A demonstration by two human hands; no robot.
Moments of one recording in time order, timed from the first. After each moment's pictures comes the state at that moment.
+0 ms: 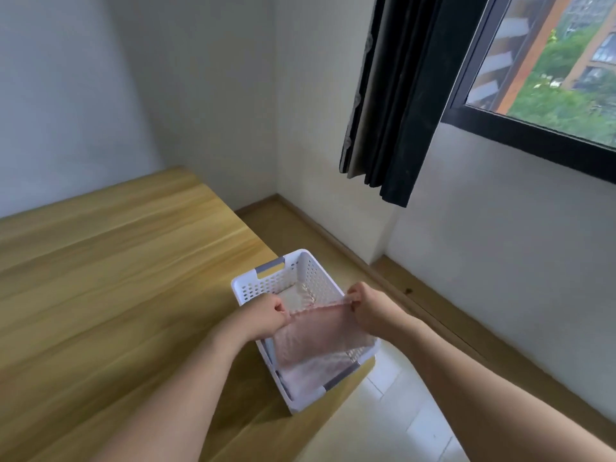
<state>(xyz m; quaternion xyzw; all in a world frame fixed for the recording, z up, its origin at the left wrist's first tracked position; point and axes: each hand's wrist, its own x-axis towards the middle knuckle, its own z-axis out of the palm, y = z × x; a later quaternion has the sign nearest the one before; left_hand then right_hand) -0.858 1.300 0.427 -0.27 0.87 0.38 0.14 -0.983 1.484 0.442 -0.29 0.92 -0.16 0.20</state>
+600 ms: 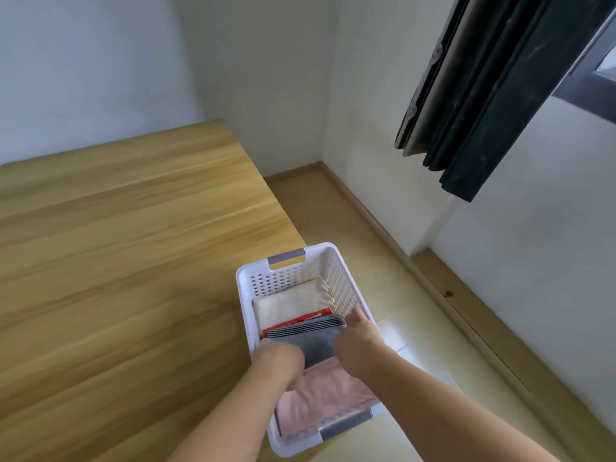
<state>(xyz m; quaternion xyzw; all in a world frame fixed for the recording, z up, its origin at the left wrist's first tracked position) -0.910 1.335 0.340 -0.24 0.86 0.06 0.44 -1.016 1.418 0.336 -0.60 0.67 0.42 0.11</state>
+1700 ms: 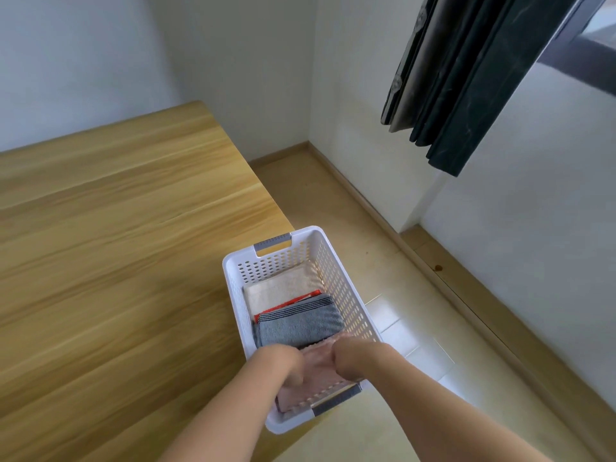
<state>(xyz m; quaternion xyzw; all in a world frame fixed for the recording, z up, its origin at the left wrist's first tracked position) -0.911 1.352 0.332 -0.19 0.83 0.15 0.51 -1.002 1.449 0.338 -0.44 0.77 0.17 0.43</state>
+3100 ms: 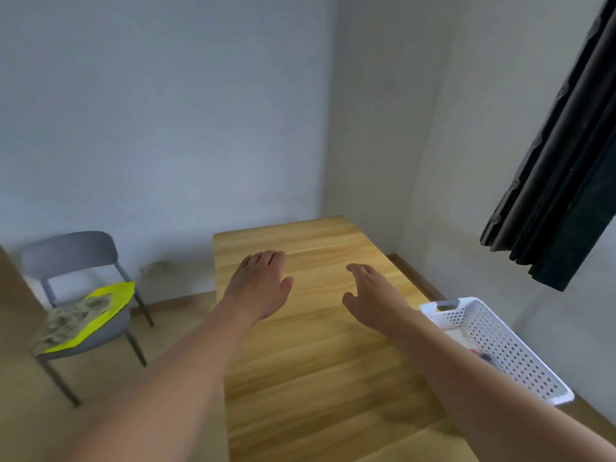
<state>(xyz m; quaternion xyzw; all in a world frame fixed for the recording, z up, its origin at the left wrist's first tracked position) -0.445 1.120 0.573 -0.36 0.93 0.00 -0.13 -0.604 1.266 0.588 -0.52 0.83 -0.17 0.09</state>
